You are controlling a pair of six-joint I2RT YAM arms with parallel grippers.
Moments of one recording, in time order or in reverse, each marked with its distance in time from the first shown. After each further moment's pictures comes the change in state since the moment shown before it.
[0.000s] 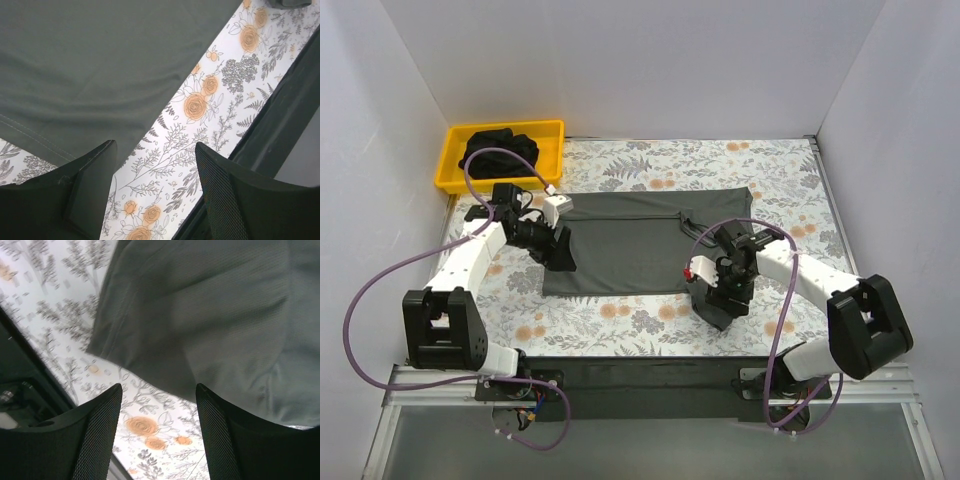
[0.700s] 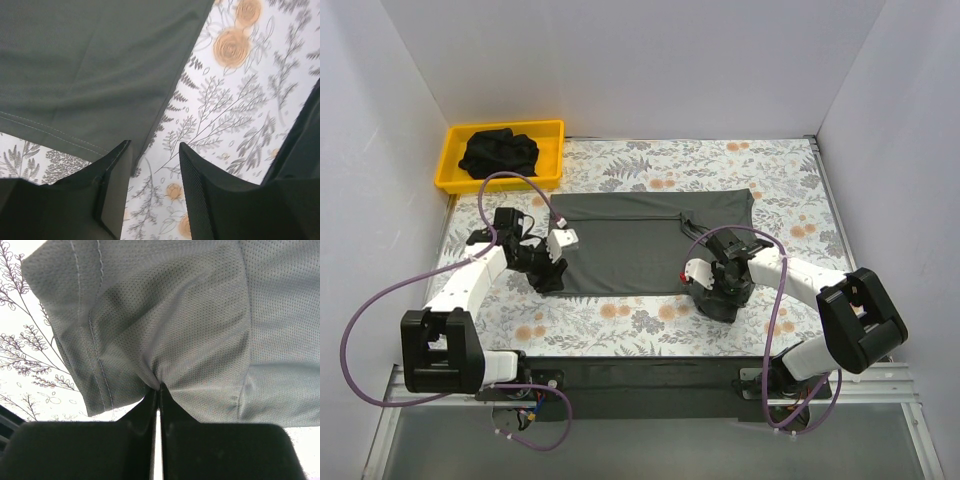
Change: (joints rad) left arm 0.000 -0.125 -0.214 0.058 -0.101 0.389; right arm 0.063 0.047 -0.088 0.215 0.172 0.113
